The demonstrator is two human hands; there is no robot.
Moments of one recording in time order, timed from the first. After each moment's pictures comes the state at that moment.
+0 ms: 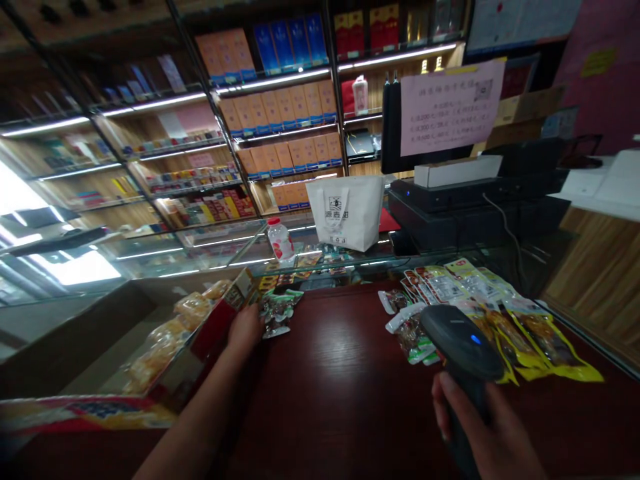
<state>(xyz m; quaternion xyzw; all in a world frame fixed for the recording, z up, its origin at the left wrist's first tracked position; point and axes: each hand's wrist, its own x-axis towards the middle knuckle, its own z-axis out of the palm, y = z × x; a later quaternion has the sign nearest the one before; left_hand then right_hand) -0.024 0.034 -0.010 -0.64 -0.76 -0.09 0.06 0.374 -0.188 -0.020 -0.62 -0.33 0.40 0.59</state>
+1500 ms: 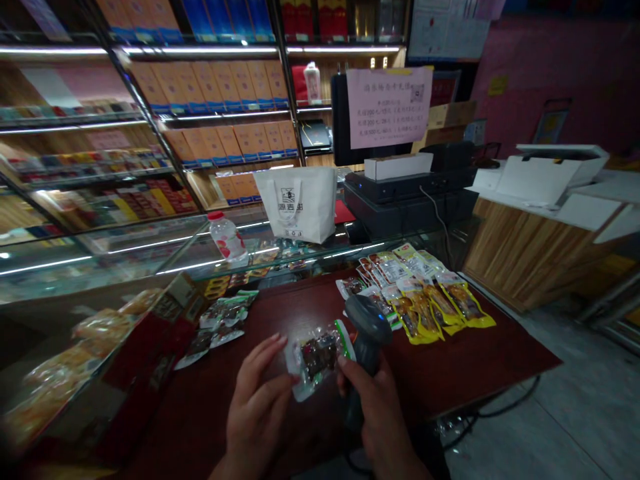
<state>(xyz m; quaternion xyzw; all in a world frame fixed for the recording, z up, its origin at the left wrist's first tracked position) 0.123 -0.120 -0.011 -0.79 -0.30 -0.54 -0.06 0.292 -0.160 -0.018 -0.45 -0.14 0.54 0.70</state>
